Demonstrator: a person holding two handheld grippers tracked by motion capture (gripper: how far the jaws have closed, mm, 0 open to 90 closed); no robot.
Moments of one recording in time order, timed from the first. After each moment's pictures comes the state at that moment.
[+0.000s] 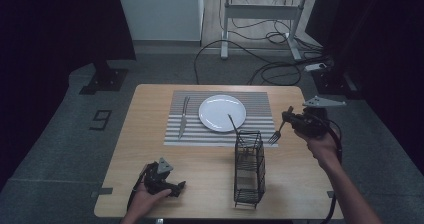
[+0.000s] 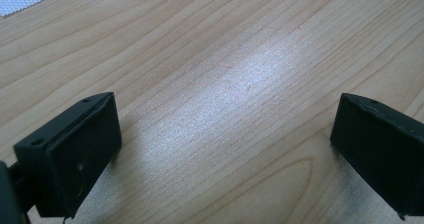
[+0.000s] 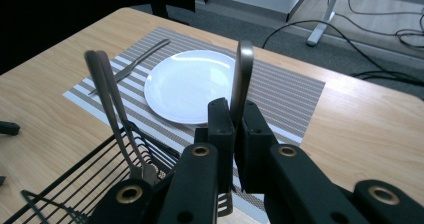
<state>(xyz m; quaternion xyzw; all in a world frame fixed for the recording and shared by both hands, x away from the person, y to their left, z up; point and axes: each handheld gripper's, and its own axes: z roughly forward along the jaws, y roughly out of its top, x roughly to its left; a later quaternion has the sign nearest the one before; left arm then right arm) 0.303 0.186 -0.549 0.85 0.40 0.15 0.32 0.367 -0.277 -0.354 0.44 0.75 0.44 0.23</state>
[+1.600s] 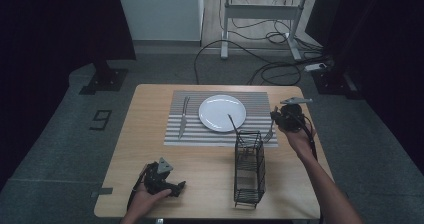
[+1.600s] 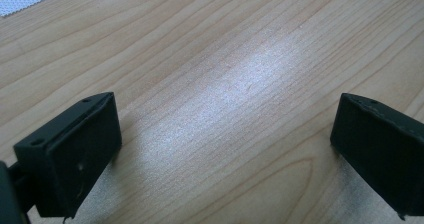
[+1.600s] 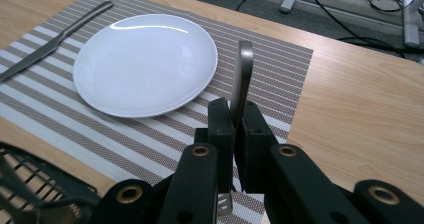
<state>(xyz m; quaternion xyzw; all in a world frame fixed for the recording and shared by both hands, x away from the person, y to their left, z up) 0.303 0.187 -0.549 0.85 0.40 0.15 0.32 0.434 -0.252 -0.419 0.49 0.75 0.37 0.24</state>
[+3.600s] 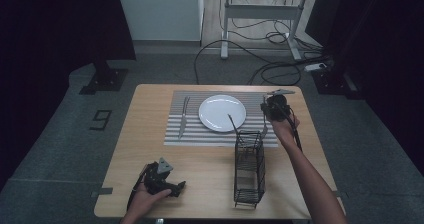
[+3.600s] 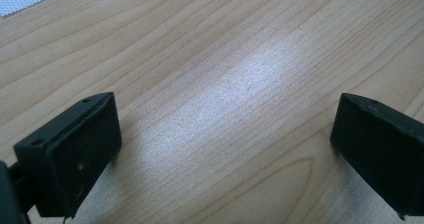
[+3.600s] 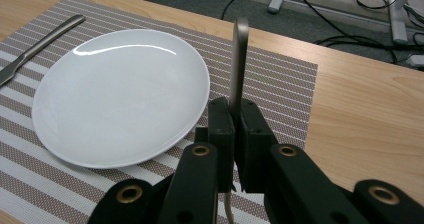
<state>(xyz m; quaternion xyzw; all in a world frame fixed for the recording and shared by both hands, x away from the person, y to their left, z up) 0.303 0.187 -0.549 0.85 0.40 0.15 0.32 0.485 -0.222 -0.437 0.51 0.74 0.36 0.26</state>
